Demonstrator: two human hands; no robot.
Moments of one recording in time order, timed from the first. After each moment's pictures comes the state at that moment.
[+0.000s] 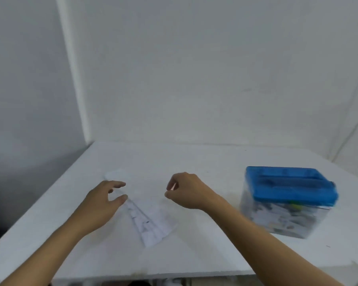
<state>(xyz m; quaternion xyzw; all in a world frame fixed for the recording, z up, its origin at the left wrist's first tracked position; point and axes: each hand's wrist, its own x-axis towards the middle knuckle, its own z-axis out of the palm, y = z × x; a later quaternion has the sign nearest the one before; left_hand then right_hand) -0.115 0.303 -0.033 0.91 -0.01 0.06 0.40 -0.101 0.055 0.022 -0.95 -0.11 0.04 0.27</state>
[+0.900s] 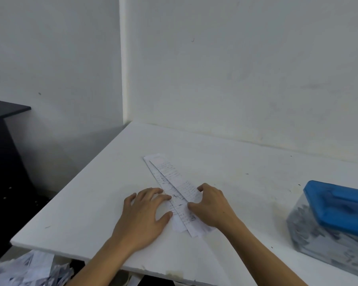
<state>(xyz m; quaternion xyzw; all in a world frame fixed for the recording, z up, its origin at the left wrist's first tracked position) -0.125 0.301 -0.105 0.98 -0.05 0.07 0.20 -0.068 0.102 -0.056 -0.97 -0.05 0.05 0.24</state>
